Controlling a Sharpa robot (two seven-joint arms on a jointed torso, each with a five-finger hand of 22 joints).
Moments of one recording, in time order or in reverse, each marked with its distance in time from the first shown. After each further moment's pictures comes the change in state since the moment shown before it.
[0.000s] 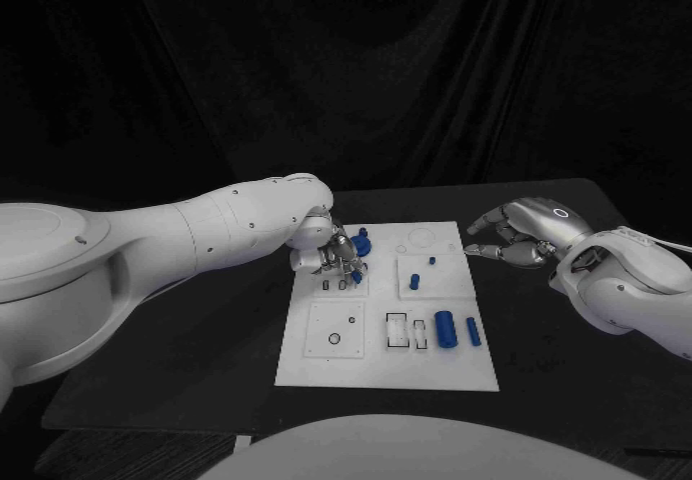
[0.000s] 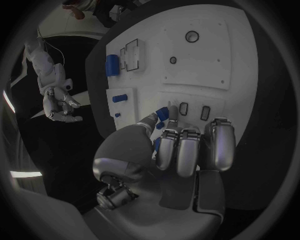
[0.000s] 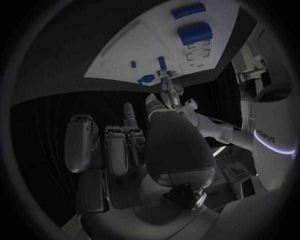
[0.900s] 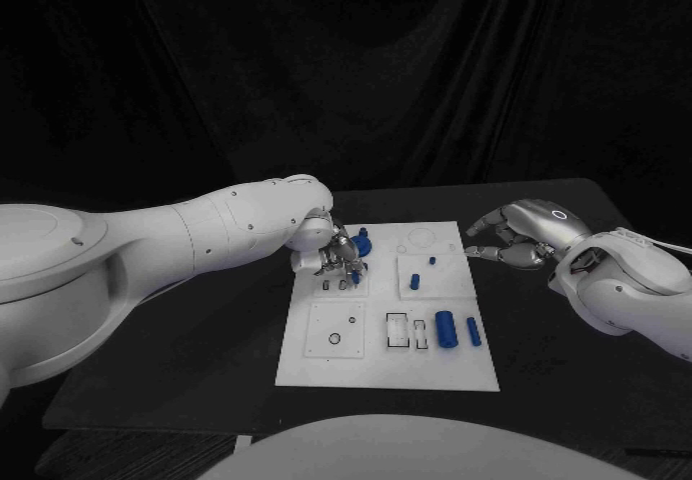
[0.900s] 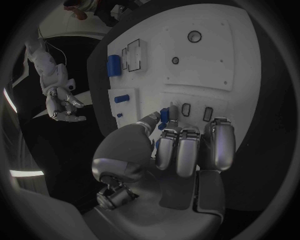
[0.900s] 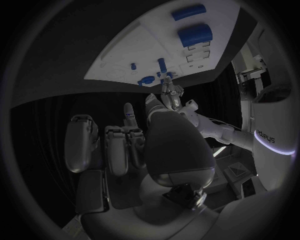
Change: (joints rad) left arm -0.002 -0.007 0.000 0.016 0.000 -0.014 0.020; left_hand 0.028 -0.016 0.118 -0.076 0.046 0.008 -0.015 0.007 0.090 0.002 -0.016 0.000 0.000 0.001 -0.013 0.000 0.001 0.000 0.000 -0.007 -0.008 0.000; right arm -0.006 0.003 0.000 -0.005 0.000 0.004 -0.001; right_hand 0.000 0.000 0.000 0.000 0.000 0.000 0.000 0.000 0.000 0.000 0.000 0.000 0.000 0.000 0.000 0.000 0.000 0.000 0.000 0.000 0.000 0.000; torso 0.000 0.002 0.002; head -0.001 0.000
